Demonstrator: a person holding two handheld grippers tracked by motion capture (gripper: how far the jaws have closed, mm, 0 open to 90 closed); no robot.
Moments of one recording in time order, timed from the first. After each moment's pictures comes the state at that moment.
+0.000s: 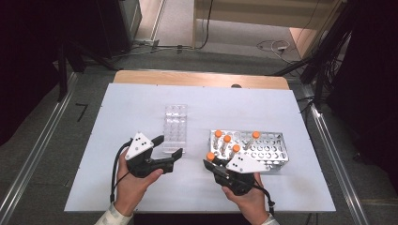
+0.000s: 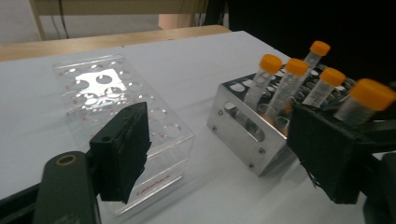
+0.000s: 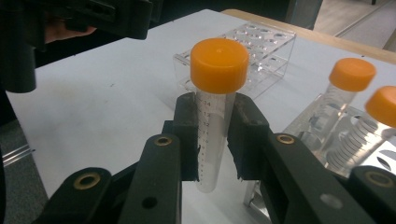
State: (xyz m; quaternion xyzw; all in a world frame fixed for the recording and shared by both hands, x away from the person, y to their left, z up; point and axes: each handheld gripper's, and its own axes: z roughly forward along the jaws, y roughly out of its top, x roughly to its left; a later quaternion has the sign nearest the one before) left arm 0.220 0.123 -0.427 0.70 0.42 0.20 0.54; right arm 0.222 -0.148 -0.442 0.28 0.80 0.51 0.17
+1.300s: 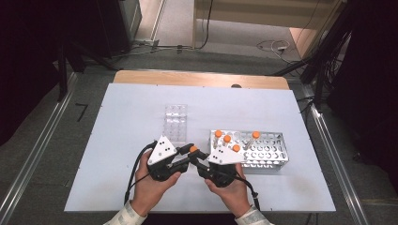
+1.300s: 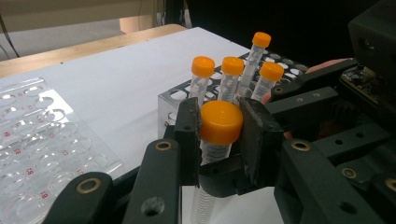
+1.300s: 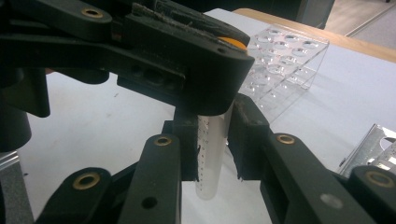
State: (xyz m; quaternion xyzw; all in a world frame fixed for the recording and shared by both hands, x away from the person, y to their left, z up) left arm 0.221 0.083 -0.424 0.74 0.35 0.18 0.55; right arm 0.236 -0.110 -0.445 0.27 0.80 0.51 0.16
